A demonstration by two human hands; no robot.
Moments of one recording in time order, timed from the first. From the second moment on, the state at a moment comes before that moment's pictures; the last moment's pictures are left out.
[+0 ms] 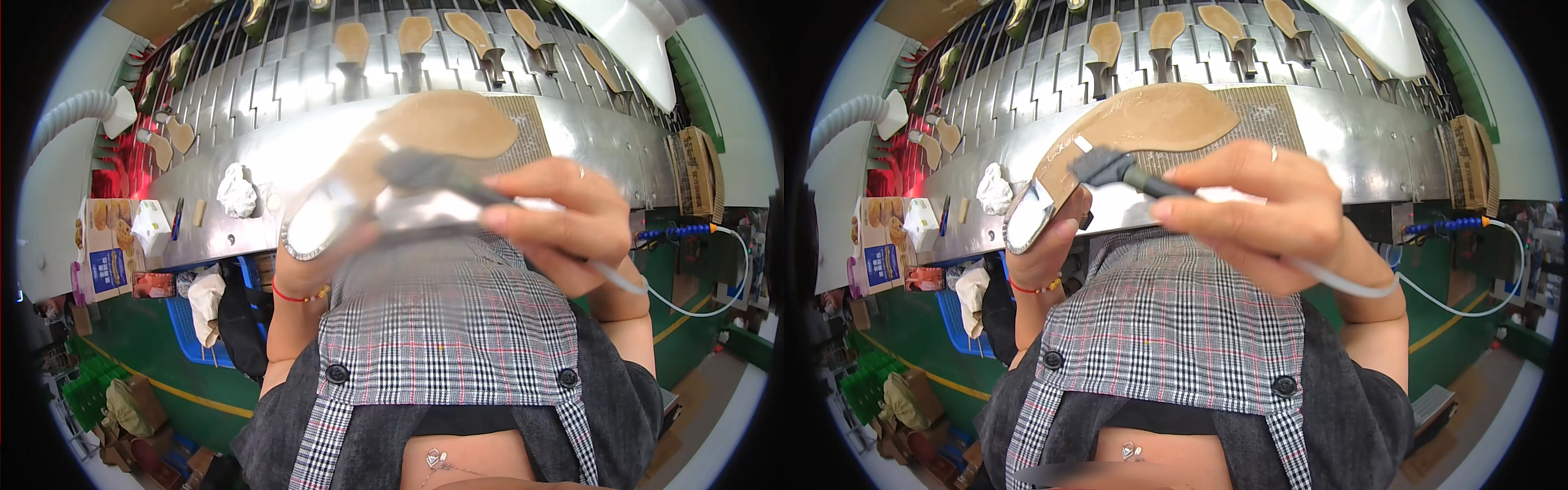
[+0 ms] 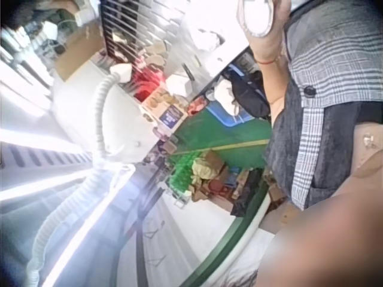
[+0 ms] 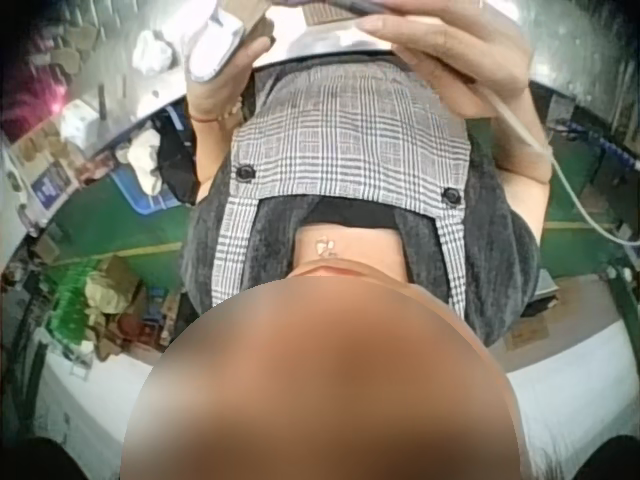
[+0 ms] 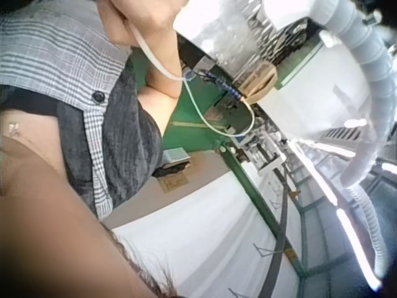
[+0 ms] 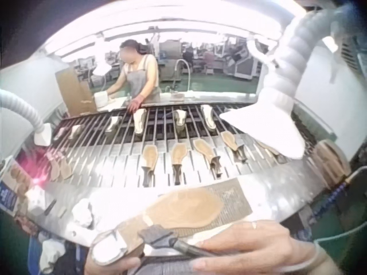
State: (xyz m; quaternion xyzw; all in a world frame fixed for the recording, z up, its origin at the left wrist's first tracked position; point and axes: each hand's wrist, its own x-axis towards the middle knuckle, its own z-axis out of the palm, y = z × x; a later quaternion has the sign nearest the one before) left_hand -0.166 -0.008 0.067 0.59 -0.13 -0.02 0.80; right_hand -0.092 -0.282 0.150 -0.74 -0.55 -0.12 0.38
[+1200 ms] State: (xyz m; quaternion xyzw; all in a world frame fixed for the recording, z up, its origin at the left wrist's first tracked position) left_hand -0.164 0.012 0.052 0.47 -0.05 0.03 0.88; right_hand -0.084 -0.307 0.138 -0.74 -0.43 -0.07 0.52
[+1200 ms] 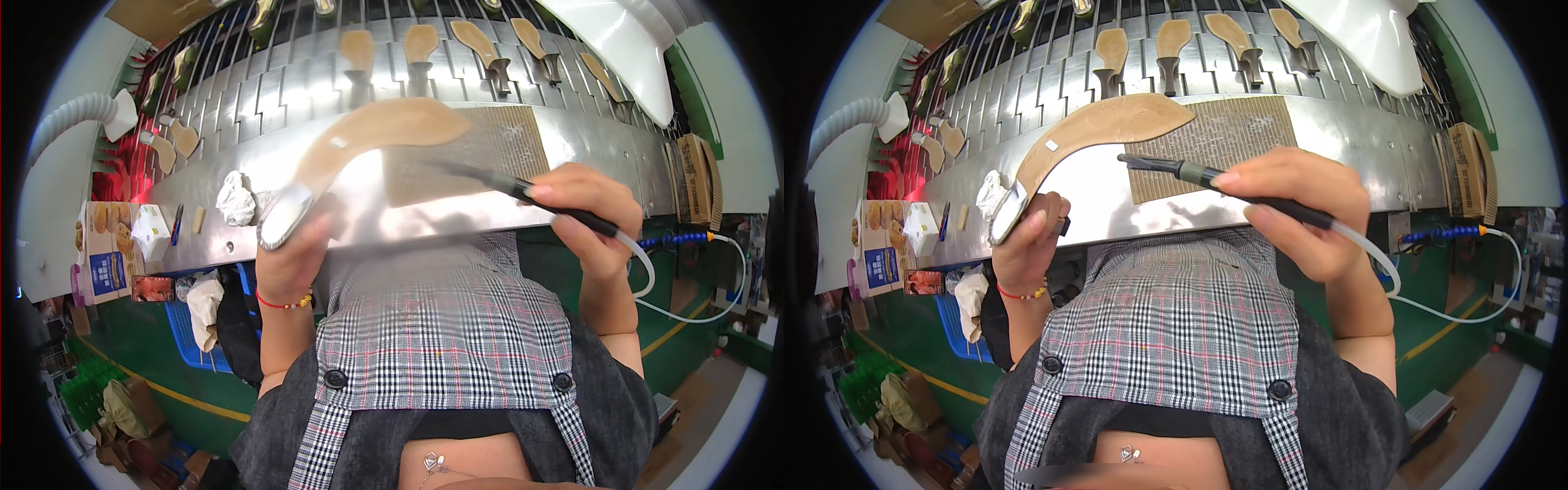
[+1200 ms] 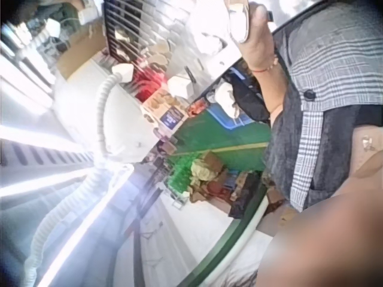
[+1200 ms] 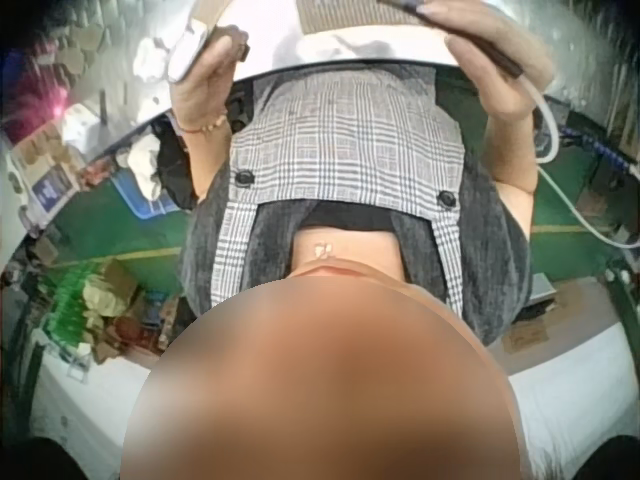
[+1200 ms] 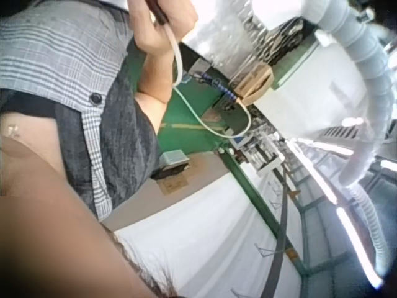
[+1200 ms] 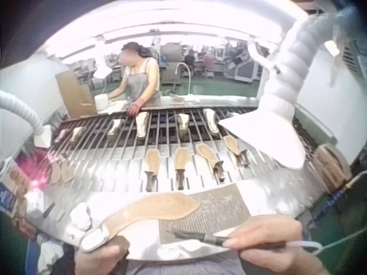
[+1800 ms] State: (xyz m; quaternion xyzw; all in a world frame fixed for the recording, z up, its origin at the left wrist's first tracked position) left_hand -0.155 -0.031 0.080 0.17 0.16 -0.14 0.96; right_hand -0.084 -0.199 0.061 -0.73 -0.56 -0.14 0.37
